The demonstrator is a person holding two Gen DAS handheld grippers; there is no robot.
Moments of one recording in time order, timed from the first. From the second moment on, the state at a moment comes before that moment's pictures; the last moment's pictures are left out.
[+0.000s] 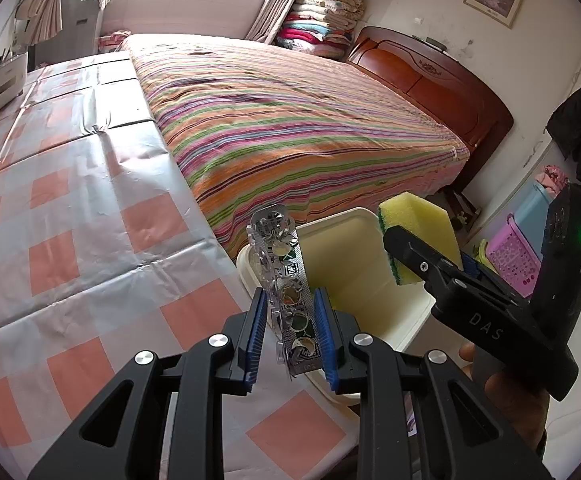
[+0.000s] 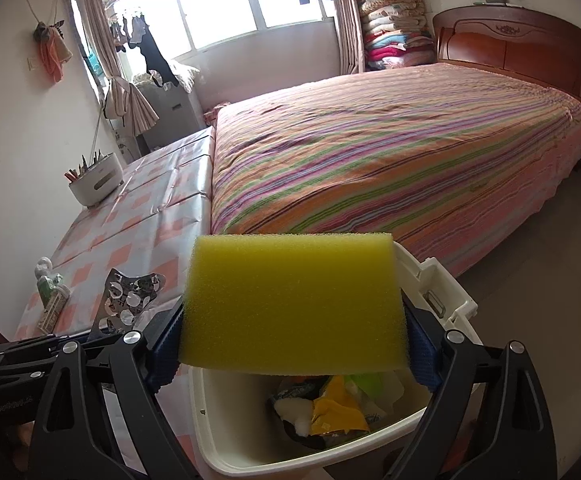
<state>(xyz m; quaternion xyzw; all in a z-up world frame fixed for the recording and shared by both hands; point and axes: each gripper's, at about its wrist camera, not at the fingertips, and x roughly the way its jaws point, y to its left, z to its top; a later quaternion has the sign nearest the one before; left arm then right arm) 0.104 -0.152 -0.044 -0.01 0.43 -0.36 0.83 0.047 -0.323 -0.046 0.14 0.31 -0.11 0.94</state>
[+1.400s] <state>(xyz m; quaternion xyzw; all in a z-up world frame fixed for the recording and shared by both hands) 0.103 -0.209 -0.057 0.03 0.44 -0.39 0.81 0.014 -0.368 -0.026 0.23 0.22 -0.15 0.93</state>
